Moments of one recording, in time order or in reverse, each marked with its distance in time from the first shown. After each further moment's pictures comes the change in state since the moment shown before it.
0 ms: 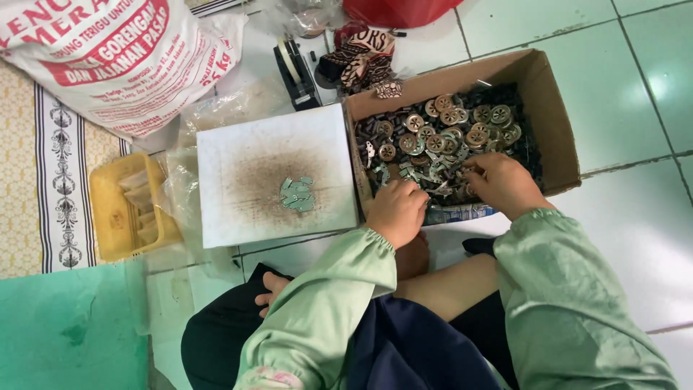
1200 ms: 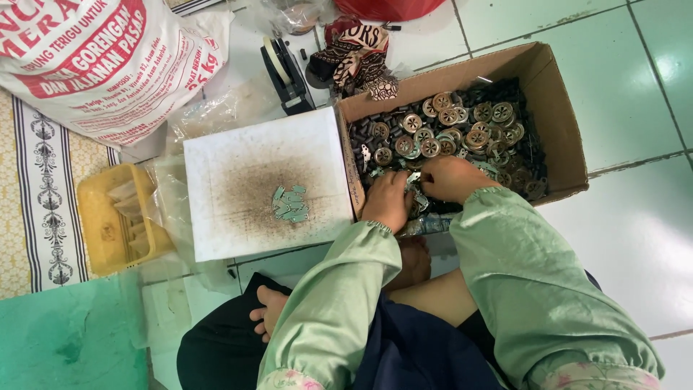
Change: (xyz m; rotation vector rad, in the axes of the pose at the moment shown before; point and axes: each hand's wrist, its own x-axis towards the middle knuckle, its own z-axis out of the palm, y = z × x) left_hand 0.016 -0.036 0.030 -0.150 -0.436 -0.463; right_hand 0.077 -0.034 0.053 -0.149 -0.357 -0.127
